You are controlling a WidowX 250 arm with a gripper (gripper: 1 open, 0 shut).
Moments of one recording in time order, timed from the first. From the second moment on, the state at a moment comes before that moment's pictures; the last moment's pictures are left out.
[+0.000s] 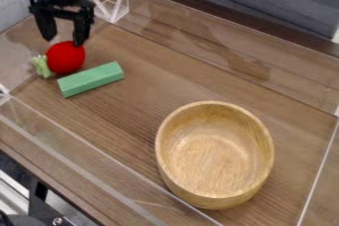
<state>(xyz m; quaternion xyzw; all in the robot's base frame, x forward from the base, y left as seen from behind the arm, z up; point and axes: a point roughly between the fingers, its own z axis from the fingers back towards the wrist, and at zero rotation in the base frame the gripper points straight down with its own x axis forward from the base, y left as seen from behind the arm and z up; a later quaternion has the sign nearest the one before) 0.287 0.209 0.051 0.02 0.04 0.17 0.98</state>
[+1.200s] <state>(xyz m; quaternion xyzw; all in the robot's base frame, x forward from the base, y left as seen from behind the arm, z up) 0.281 0.197 0.077 0.01 0.04 0.18 0.98</state>
